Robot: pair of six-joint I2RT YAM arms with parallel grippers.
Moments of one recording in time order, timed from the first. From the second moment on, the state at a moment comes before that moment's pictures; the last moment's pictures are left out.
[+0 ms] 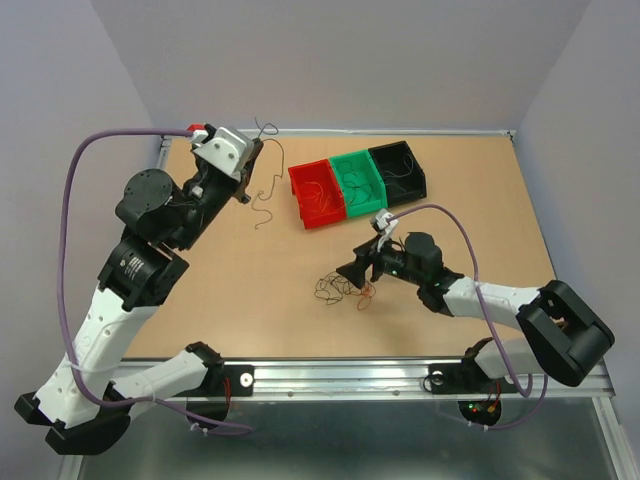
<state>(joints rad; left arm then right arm) -0.63 0.95 1.43 -0.31 -0.04 0.29 0.67 1.34 0.46 0.64 -0.34 0.24</state>
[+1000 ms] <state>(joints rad) -0.64 1.05 1.26 -0.27 0.33 0.24 0.69 1.58 0.85 0.97 -0.75 0.13</state>
